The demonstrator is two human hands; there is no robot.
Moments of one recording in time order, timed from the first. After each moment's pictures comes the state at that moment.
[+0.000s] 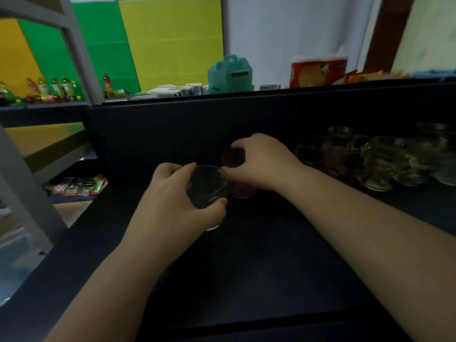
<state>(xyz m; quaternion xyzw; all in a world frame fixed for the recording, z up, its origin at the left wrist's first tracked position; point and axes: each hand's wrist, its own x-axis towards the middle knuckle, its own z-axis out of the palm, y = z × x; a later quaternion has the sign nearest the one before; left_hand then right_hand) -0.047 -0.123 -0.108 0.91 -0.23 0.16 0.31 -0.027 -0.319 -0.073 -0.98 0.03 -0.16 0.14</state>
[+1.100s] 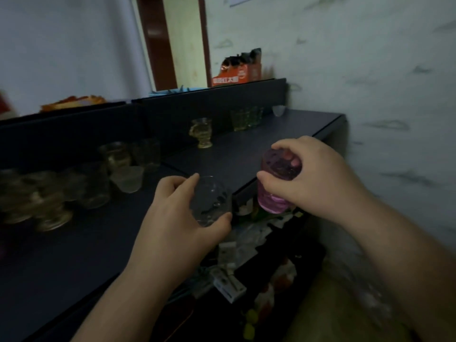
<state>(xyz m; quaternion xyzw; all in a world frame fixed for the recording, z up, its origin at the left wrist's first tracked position) -0.325 -0.530 -0.115 0.72 -0.57 0.03 0.39 -0.515 -0.668 -0.081 -0.84 0.38 -0.37 0.08</state>
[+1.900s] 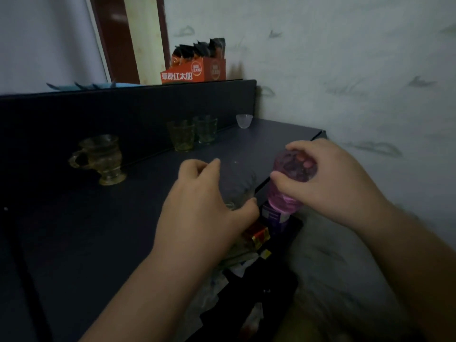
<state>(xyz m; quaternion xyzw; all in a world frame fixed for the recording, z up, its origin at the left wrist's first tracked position) -0.391 -0.854 -0.111 0.70 -0.60 0.06 0.38 -0.572 -0.973 -0.093 -0.83 0.42 -0.37 0.05</state>
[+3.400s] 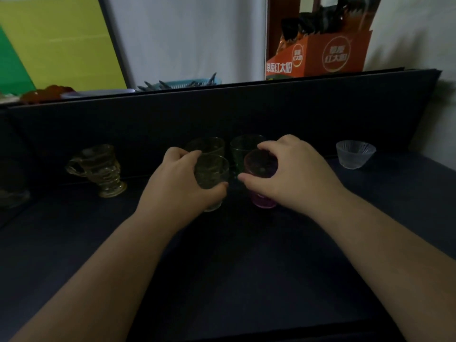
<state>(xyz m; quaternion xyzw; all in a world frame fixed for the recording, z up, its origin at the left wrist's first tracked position) -0.318 -1.123 -0.108 0.93 -0.23 0.18 0.23 -0.390 -1.322 -0.102 -0.95 0.05 -0.28 0.16</state>
